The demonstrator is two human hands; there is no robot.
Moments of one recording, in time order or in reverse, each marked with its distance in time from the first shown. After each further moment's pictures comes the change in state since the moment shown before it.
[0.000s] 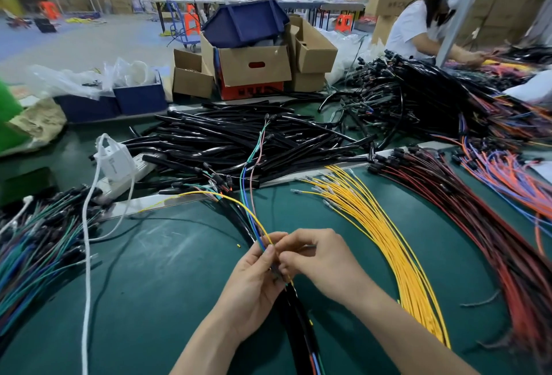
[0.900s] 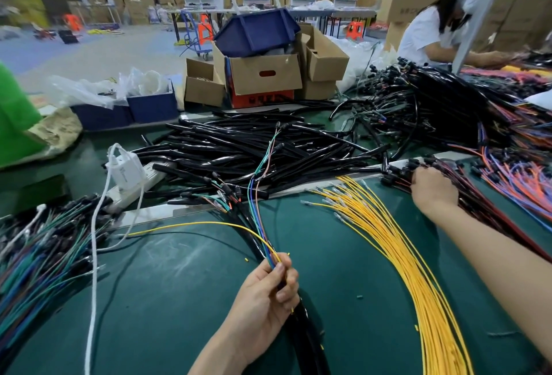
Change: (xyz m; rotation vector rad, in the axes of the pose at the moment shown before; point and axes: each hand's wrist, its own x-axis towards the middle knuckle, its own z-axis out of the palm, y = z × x) left_hand 0.002 0.001 -0.002 -0.020 0.073 -0.042; right_hand 0.140 0.062 -0.206 -1.267 0.595 0.237
